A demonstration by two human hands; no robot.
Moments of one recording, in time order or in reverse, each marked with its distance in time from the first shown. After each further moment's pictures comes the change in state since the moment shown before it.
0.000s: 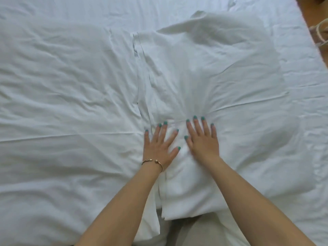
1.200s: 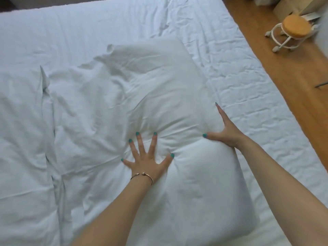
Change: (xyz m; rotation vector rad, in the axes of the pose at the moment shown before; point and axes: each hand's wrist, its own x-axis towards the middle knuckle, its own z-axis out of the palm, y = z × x) left_hand 0.132 0.216 -0.025 -0.315 -0.133 -0.266; right_hand 0.072 0.357 -0.075 1.103 -0.110 0.193
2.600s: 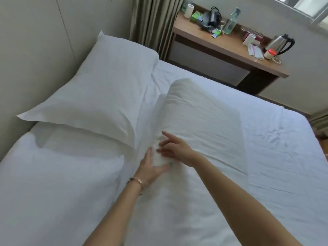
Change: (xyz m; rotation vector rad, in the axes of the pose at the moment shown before) left_hand -0.218 -0.651 -0.314 -1.159 0.144 -0.113; right_hand -0.193 -0.511 0.754 0.007 -0.531 -0.055
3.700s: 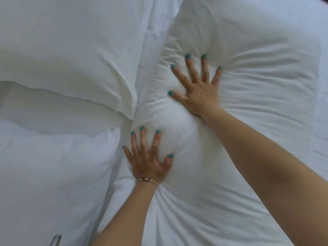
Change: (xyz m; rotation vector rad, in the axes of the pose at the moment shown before) left_hand 0.111 -0.133 0.052 0.855 0.534 0.185; right_hand 0.224 0.068 -0.074 -1.453 0.365 -0.370
